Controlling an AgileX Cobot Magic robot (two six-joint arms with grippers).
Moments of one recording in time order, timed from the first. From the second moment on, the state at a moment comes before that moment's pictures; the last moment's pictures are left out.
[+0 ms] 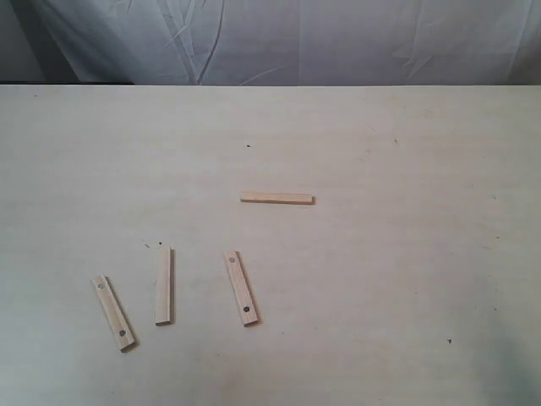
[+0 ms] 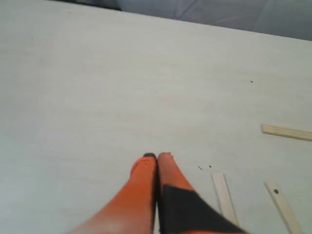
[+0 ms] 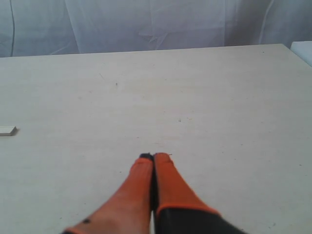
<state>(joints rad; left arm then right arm) 0.05 0.59 -0.56 -0.02 0.64 -0.20 -0.01 0.01 0.00 0.02 0.38 0.04</state>
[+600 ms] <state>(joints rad) -0.19 1.08 -0.70 -0.37 0.65 -0.10 -0.01 0.01 0.00 0.02 0.38 0.04</state>
